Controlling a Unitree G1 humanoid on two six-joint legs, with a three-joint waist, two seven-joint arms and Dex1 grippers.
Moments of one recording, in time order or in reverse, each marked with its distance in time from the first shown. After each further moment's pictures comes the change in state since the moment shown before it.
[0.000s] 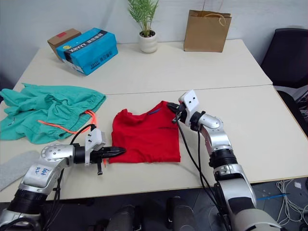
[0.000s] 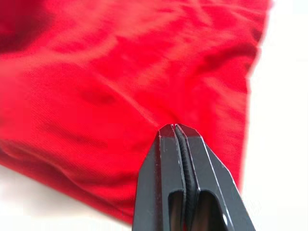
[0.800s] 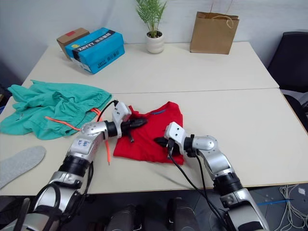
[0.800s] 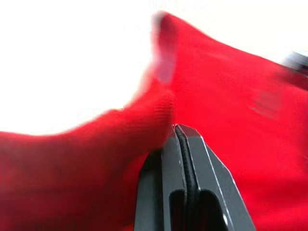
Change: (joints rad) left arm -0.565 -0.384 -0.023 0.693 0.186 -0.289 0.335; right arm 0.272 -0.096 0.215 -0.336 -0.073 0.045 0.192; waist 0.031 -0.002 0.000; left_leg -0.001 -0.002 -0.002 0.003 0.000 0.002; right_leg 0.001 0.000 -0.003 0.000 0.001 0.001
